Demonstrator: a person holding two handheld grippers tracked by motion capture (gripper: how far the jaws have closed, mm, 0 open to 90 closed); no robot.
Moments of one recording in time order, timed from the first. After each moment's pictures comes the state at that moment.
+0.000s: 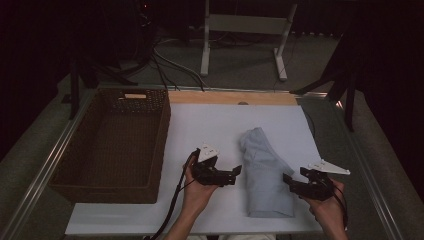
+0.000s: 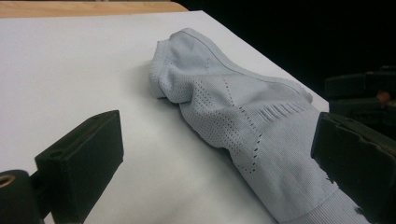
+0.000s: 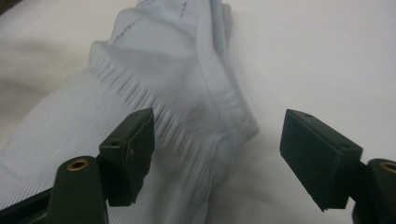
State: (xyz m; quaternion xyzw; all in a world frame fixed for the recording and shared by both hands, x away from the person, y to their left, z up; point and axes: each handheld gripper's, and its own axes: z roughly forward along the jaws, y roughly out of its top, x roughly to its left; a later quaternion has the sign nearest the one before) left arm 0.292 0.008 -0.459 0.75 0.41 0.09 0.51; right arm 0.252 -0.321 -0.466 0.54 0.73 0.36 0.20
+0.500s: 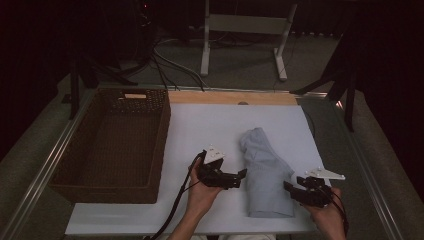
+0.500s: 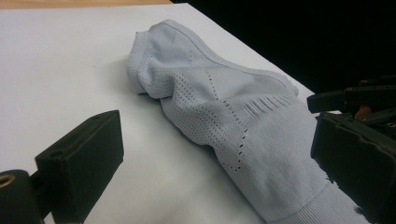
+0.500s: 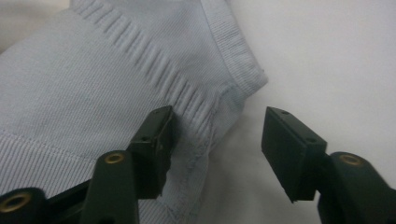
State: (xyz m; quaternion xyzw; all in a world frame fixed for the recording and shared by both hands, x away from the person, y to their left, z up) left arm 0.291 -0.006 -0.465 0.76 0.39 0.07 0.51; right arm 0.243 -0.322 -0.484 0.55 0.75 0.32 0.18
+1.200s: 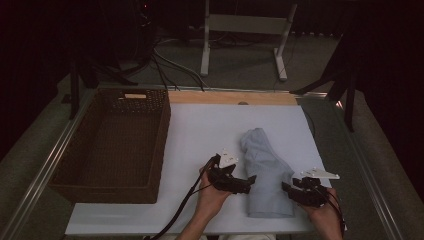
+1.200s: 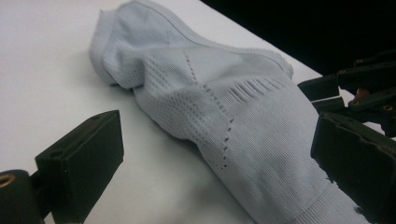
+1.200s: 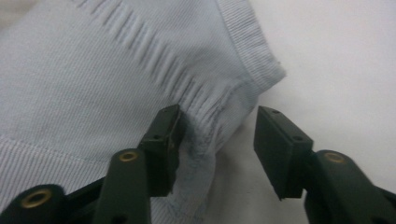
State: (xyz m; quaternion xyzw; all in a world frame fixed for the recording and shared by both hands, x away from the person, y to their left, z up) left arm 0.289 -0.037 -0.480 0.79 0.37 0.07 0.49; right arm 0.247 -0.317 -0.493 0.55 0.76 0.31 0.17
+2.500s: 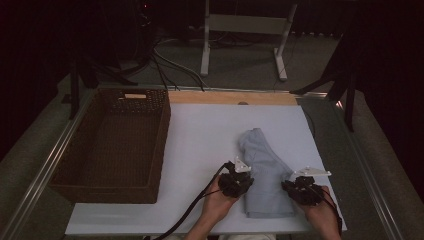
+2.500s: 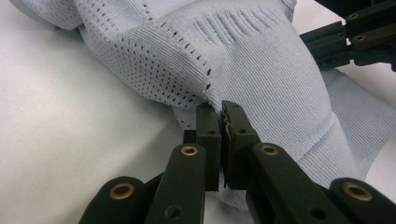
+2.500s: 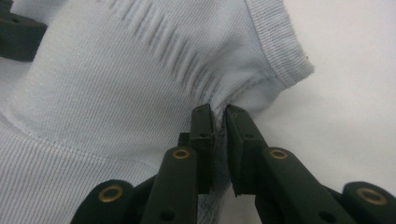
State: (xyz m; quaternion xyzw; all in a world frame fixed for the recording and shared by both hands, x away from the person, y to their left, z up) left arm 0.283 -0.063 -0.497 0.84 0.36 0.04 0.41; right arm 0.253 -0.306 -0.495 0.53 0.78 0.28 0.16
